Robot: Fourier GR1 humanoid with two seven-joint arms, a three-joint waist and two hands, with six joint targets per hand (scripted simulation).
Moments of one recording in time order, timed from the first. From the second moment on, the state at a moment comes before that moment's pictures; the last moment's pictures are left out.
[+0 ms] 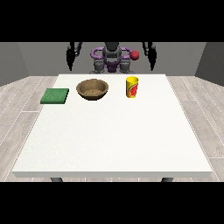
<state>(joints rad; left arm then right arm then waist) 0.05 0.09 -0.01 -1.56 -0.01 0.00 0.00 -0.01 -0.09 -0.03 -1.54 -0.02 0.02 0.00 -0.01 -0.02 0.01</state>
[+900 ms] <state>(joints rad) -0.28 0.04 0.09 -1.63 0.19 0.06 0.09 -0.24 -0.01 0.26 -1.76 -0.06 -0.32 0.18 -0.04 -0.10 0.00</state>
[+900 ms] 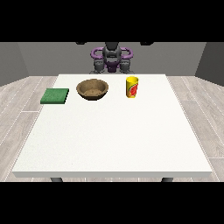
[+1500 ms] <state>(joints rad) -0.33 0.03 0.05 -1.50 0.14 0.04 -0.17 -0.42 -0.06 0.13 -1.67 -0.01 -0.31 0.11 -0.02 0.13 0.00</state>
